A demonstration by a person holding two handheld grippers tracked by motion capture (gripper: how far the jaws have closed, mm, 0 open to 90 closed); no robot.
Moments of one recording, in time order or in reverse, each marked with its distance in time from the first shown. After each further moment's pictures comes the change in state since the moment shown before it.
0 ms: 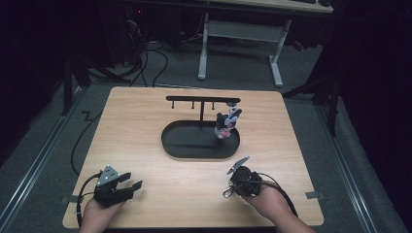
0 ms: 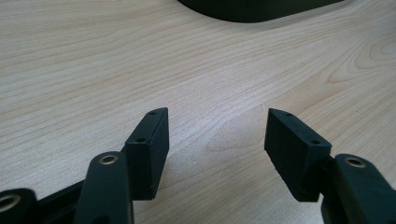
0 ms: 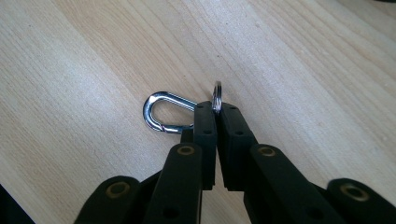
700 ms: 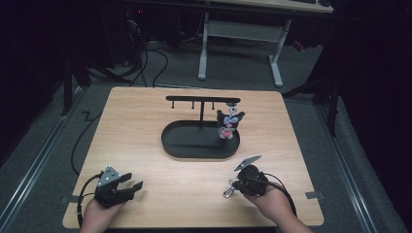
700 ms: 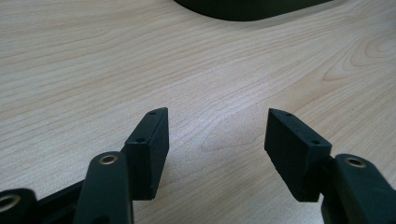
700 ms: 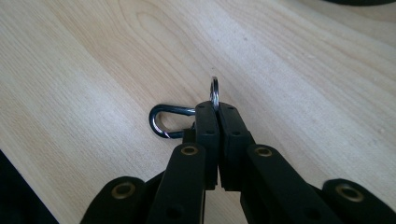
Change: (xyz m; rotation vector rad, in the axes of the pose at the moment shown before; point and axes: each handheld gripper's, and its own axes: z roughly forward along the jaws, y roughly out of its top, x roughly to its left) left arm -0.002 0.000 0.000 -0.003 -0.006 0.010; right arm -0.009 -0.010 -0.014 -0.108 0.059 0.088
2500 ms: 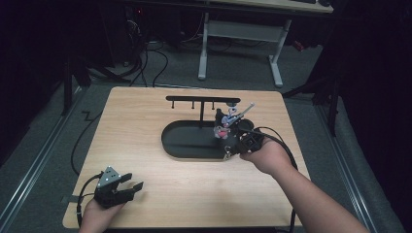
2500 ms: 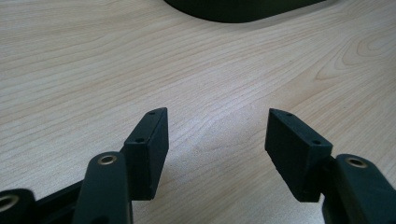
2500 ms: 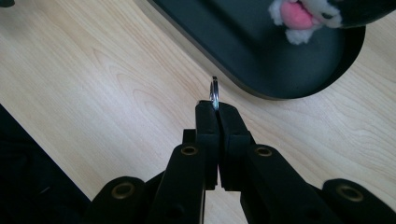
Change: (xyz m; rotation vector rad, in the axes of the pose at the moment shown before) left arm -0.001 0.000 -0.002 -0.003 -0.017 0.021; right arm -0.022 0.119 -0.072 0.110 0.007 0.025
